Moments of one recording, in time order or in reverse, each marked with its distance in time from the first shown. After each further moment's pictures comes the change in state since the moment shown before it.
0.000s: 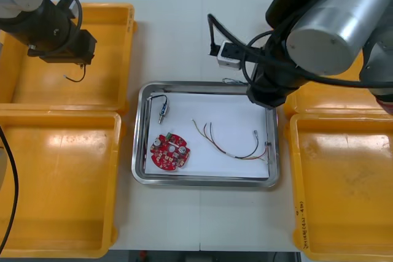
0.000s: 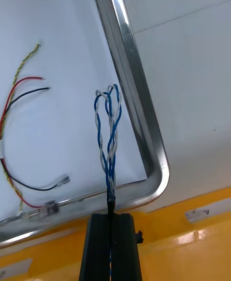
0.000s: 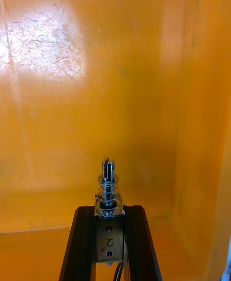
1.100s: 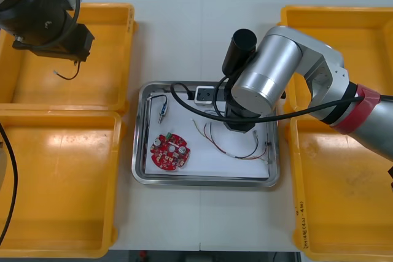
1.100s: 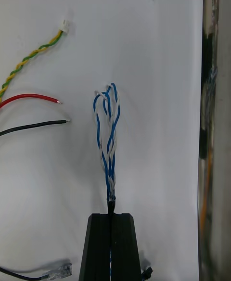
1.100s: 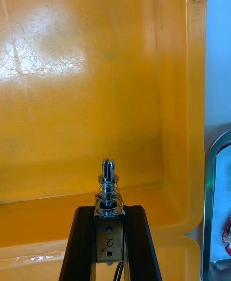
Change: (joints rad) right arm -0.043 0.065 0.320 0.320 0.062 -0.304 0.111; left arm 0.000 0.000 0.008 -0.179 -0.011 0.171 0.000
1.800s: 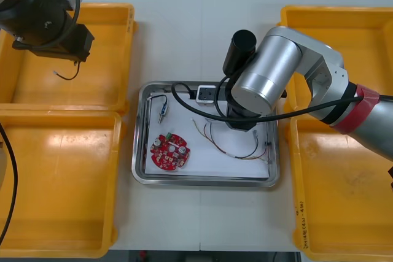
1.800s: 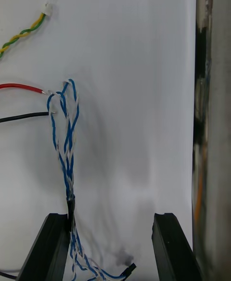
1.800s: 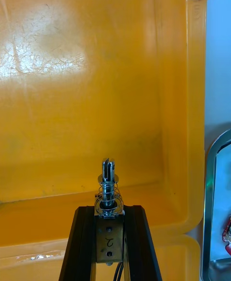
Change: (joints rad) right arm -0.001 0.000 0.003 0.009 0.024 0.000 0.000; left arm 0.000 0.000 0.000 0.000 0.000 0.003 0.000
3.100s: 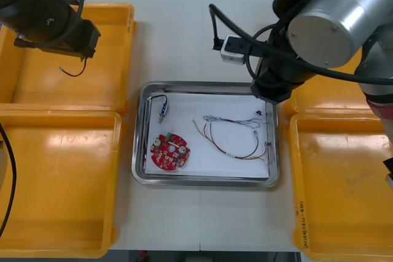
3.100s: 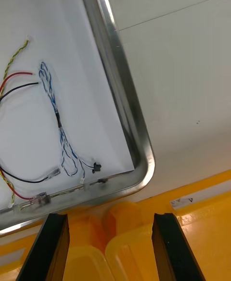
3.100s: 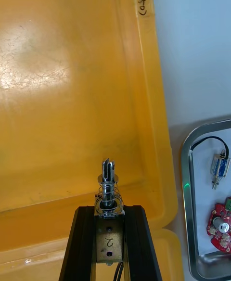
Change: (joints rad) right arm 0.099 0.041 -0.493 -0.362 0.015 0.439 -0.001; left arm 0.000 0.000 -0.015 -0.073 0.054 0.005 0.000
